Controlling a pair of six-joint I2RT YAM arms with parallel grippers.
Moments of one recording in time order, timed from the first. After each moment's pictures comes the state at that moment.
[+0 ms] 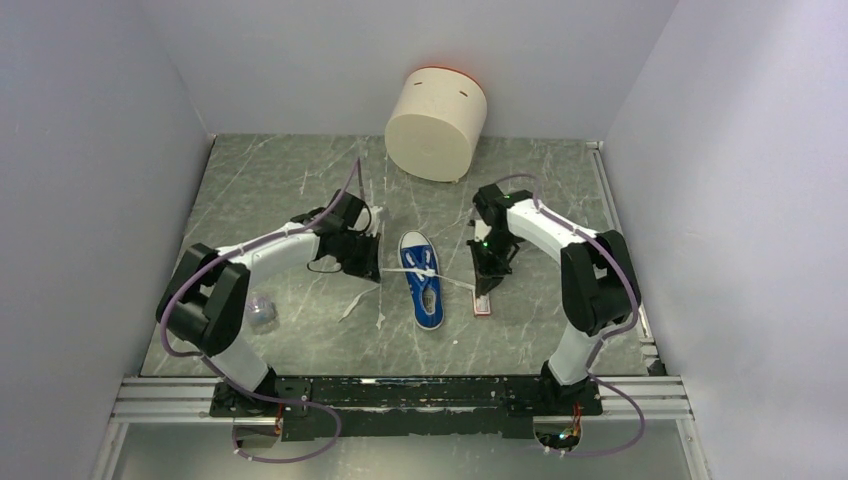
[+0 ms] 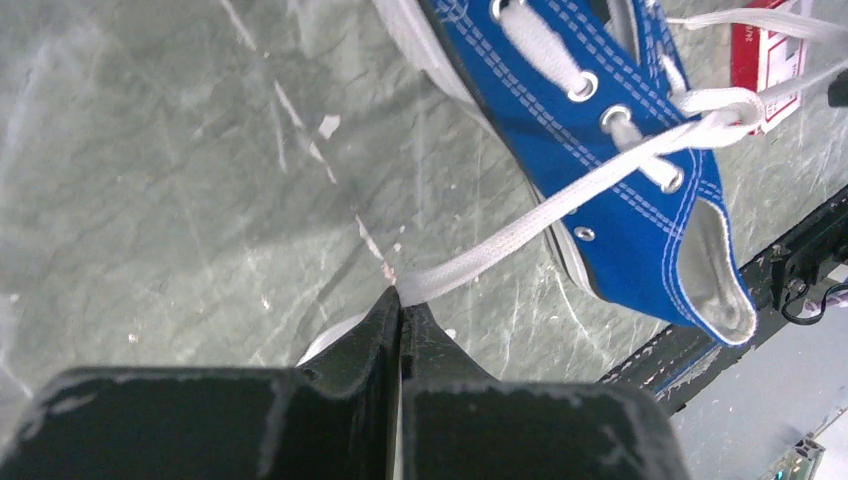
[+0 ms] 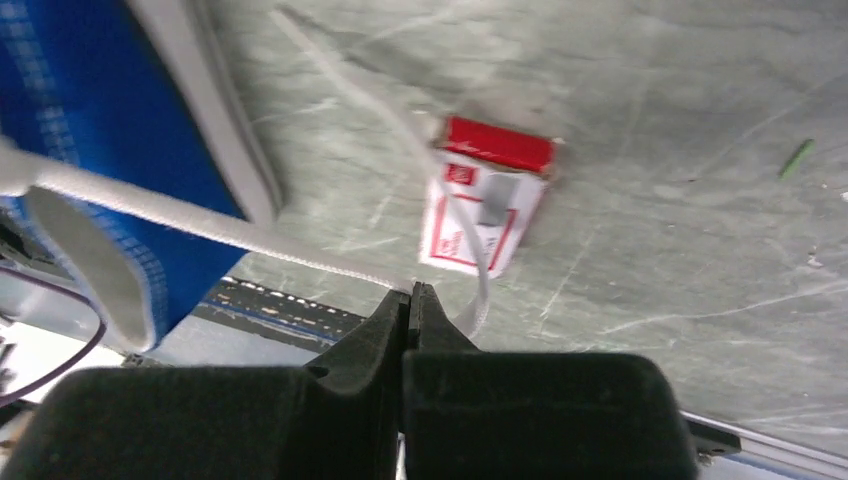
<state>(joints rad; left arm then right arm) -0.53 1.65 1.00 -0.44 0.38 -0.27 0.41 1.77 1.24 -1.06 -0.27 0.23</state>
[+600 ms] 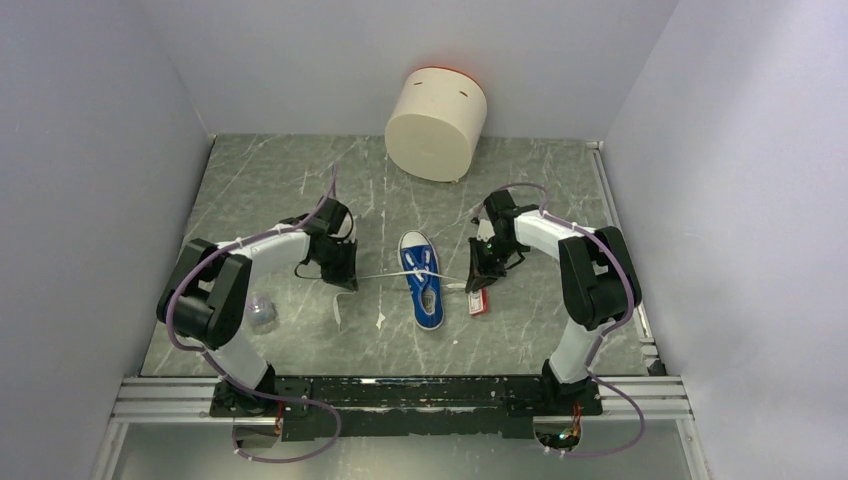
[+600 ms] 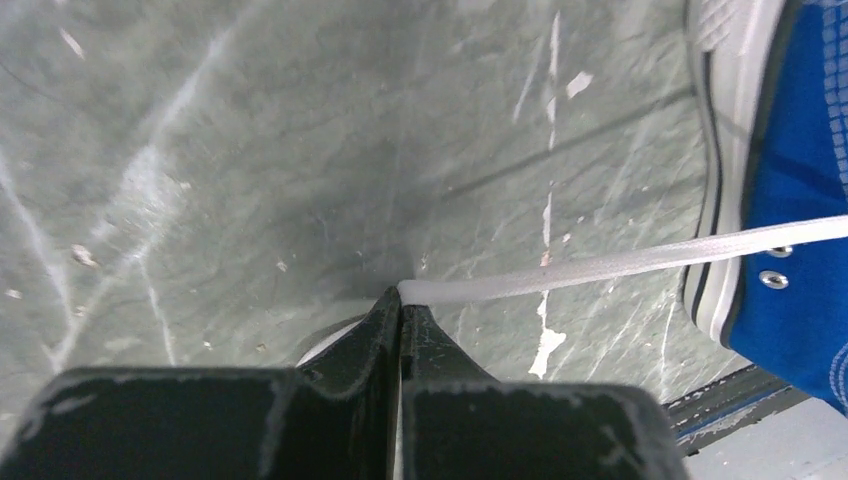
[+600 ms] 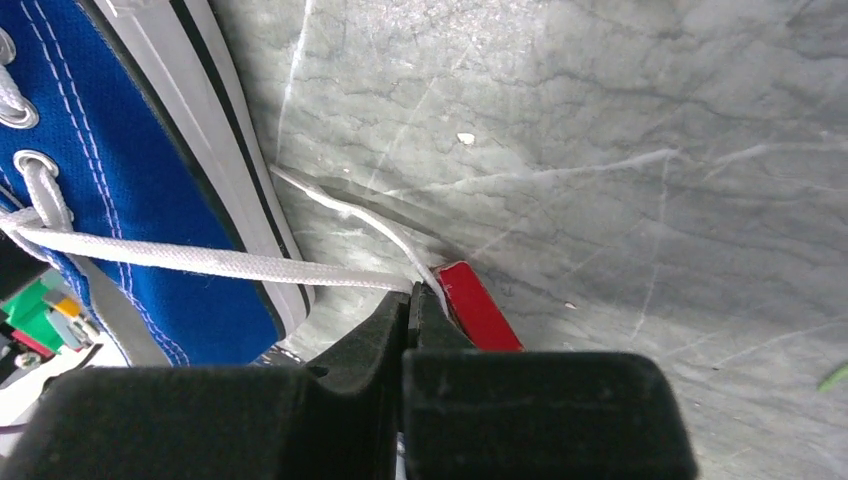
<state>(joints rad) -0.42 1.66 0.93 -0.49 0.25 -0.34 0.31 1.79 1.05 -0.70 -0.44 0.25</state>
